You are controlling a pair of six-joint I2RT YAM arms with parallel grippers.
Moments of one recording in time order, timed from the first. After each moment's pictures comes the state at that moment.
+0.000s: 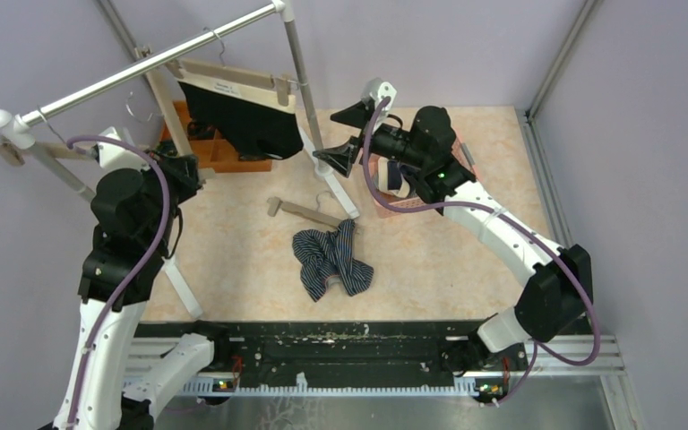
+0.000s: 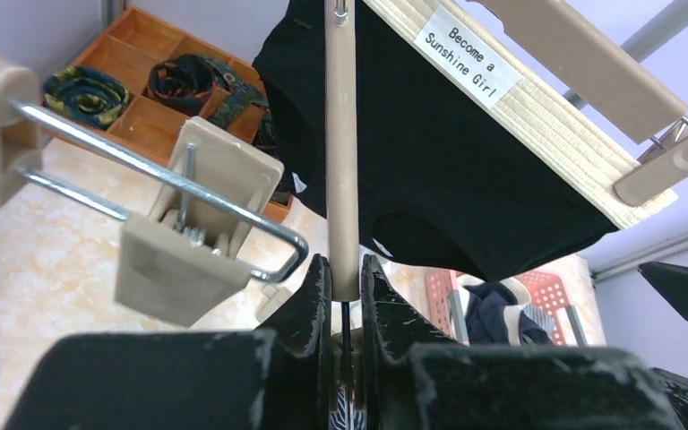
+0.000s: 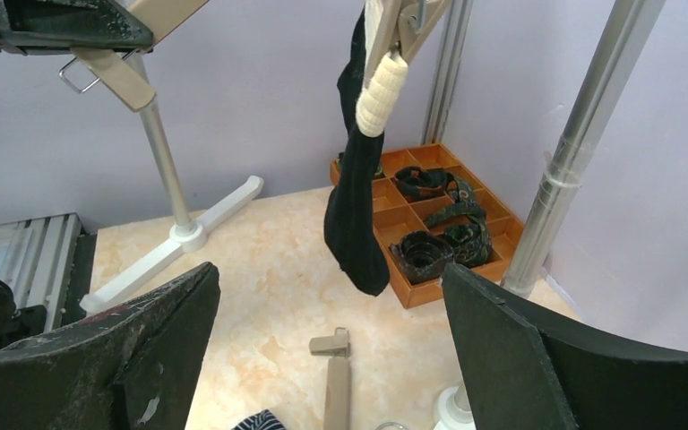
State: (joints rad) left arm -0.27 0.79 1.28 -0.58 -0.37 -0.54; right arm 0.59 1.46 1.32 0.33 -0.65 0.02
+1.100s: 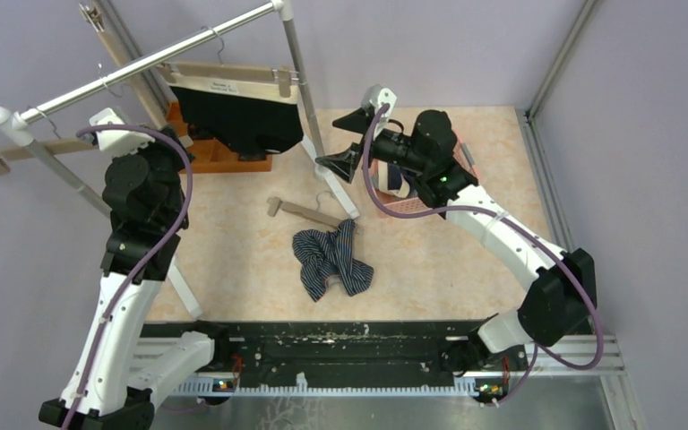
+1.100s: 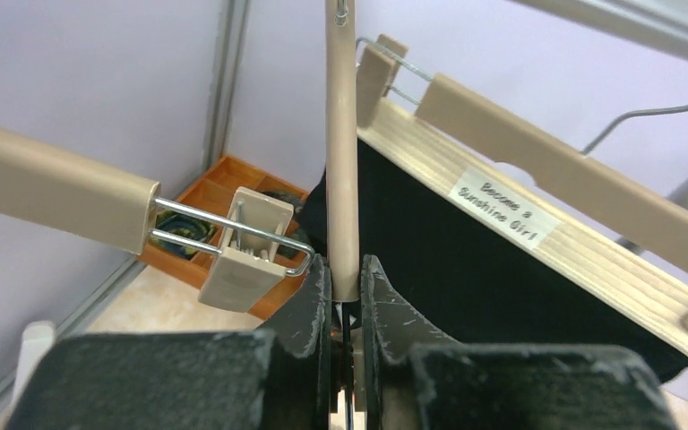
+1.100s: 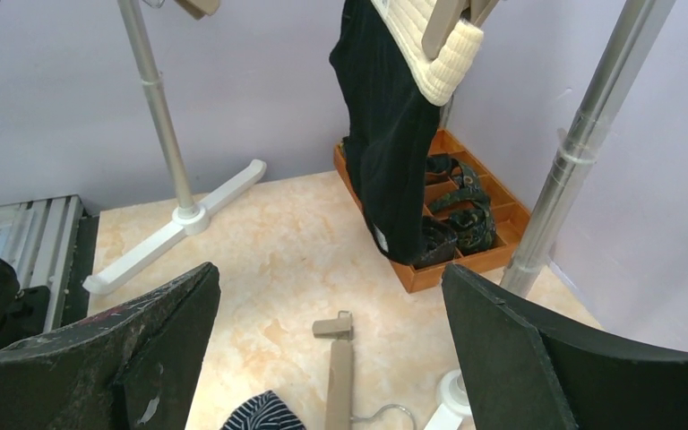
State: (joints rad) left arm -0.27 0.88 1.22 -0.18 -0.59 -0.29; right arm 0.59 1.44 1.28 0.30 -0.66 -0.01
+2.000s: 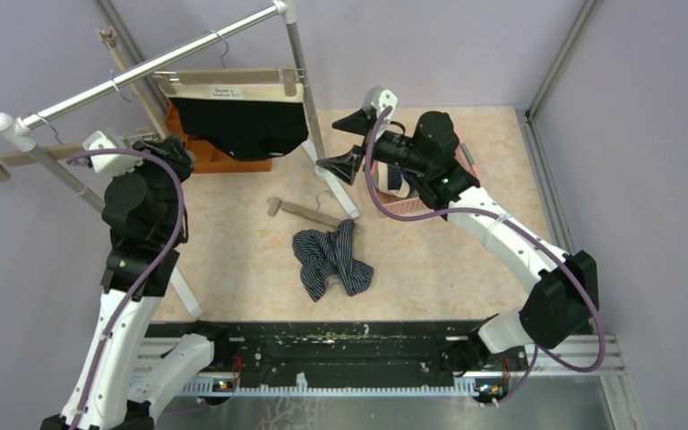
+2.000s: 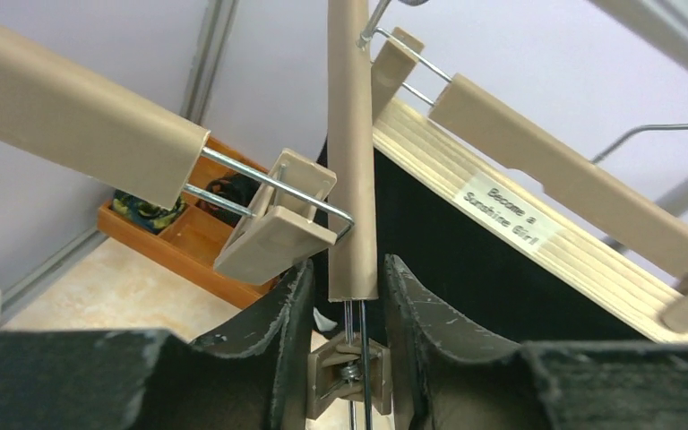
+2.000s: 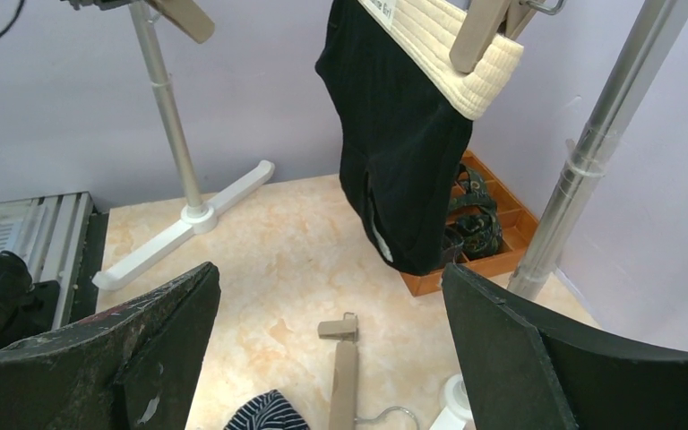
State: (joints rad) left arm -0.27 0.80 1.11 -0.16 -0.62 -0.42; right arm 0.59 1.42 1.27 0.31 -0.68 -0.01
